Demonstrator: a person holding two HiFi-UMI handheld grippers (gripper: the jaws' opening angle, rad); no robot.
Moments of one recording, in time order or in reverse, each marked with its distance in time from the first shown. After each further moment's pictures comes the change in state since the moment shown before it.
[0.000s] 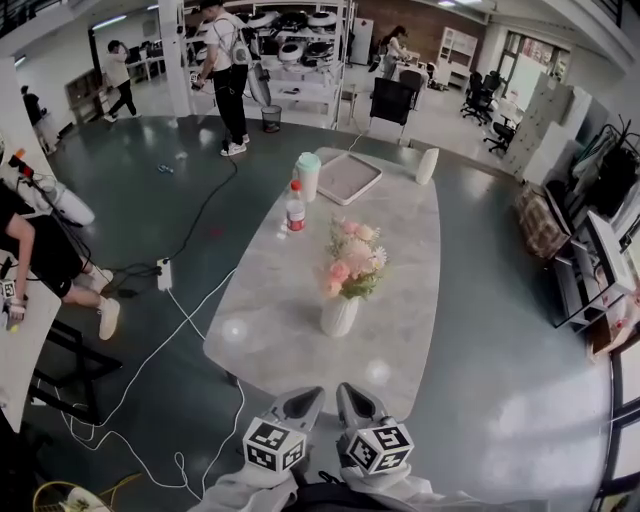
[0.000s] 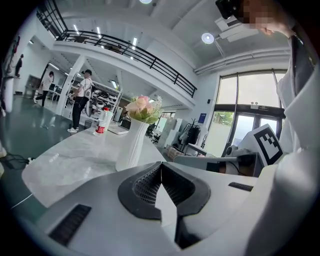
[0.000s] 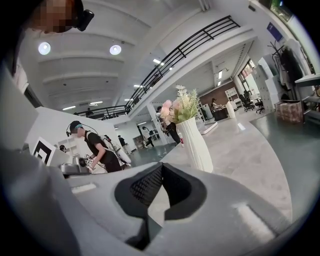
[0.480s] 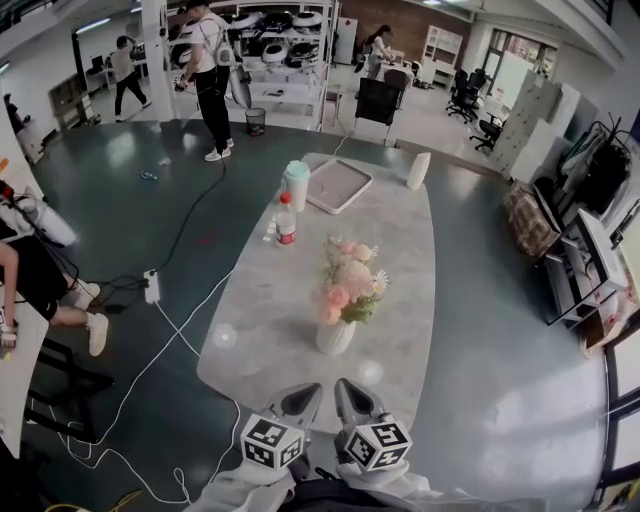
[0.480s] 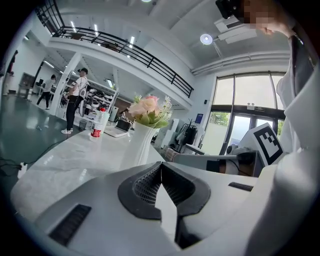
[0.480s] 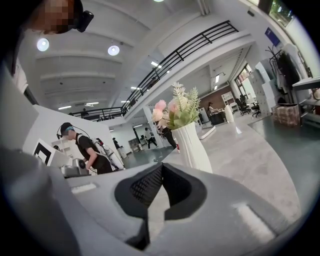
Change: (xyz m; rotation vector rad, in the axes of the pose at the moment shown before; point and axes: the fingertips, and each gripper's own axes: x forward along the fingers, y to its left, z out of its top) left arm 0.038 0.046 0.032 0.016 0.002 -0.054; right arm 0.057 -0.017 0.029 -0.002 -0.035 -0.052
